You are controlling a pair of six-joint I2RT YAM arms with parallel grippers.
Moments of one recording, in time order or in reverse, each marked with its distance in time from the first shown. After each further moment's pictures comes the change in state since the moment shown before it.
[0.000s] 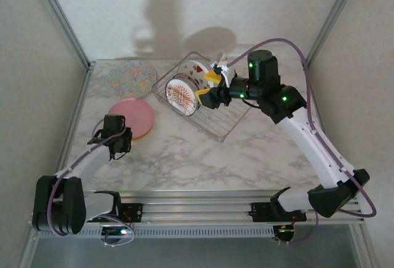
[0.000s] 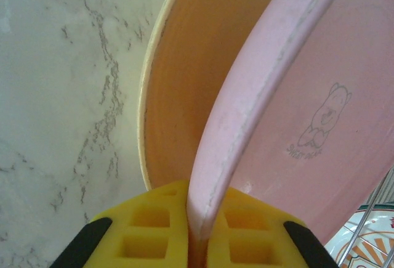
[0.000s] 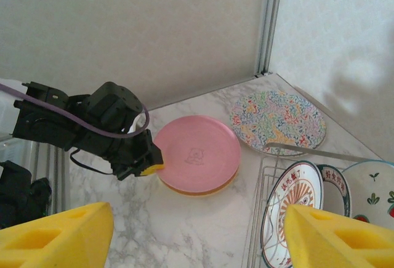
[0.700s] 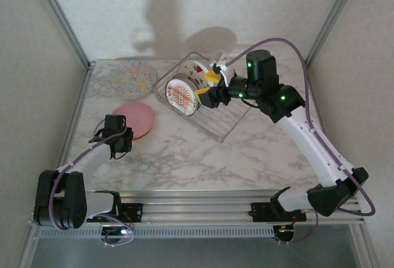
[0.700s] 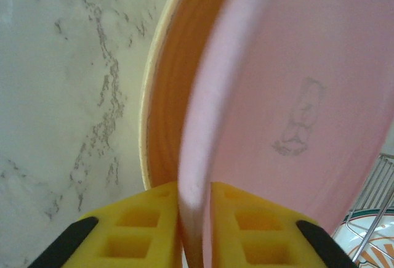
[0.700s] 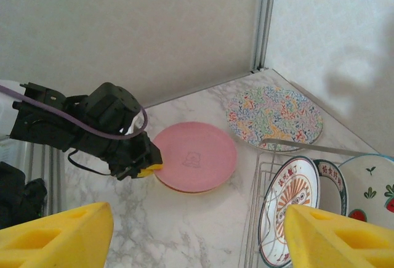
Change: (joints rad) left arm 0.005 0.041 -0.001 0.026 0.022 -0.001; right arm 0.000 0.010 0.000 0.001 0.018 0.008
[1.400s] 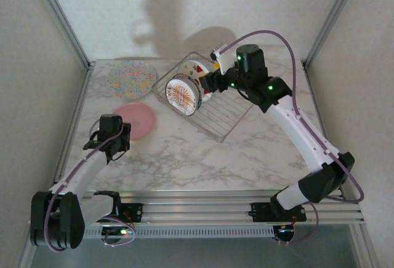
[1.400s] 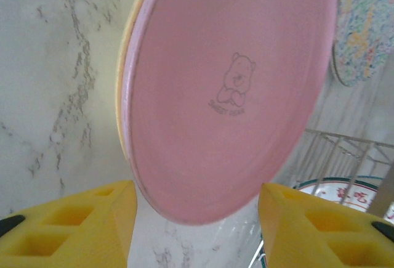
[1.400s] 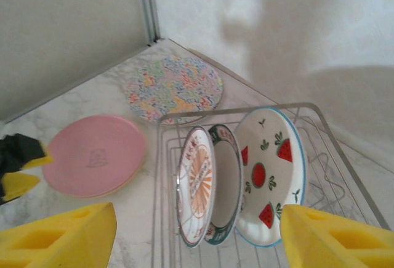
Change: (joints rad) left arm -0.002 -0.176 0.003 -0.071 0.004 -0.039; right arm -0.030 0.142 0.056 0.026 0.353 0.075
